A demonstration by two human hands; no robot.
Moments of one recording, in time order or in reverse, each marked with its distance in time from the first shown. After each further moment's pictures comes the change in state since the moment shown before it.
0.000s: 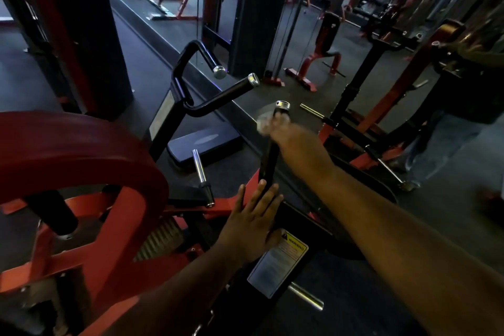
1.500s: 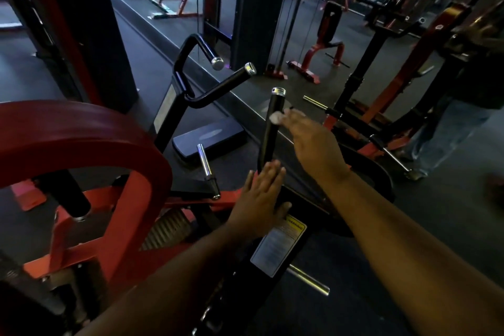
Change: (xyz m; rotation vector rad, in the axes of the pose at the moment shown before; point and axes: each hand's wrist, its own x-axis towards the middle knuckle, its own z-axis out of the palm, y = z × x) left_hand 0.014 0.018 -0.022 -0.266 -0.088 -0.087; right_hand -0.052 0.000 -0.008 0.250 0.217 0.119
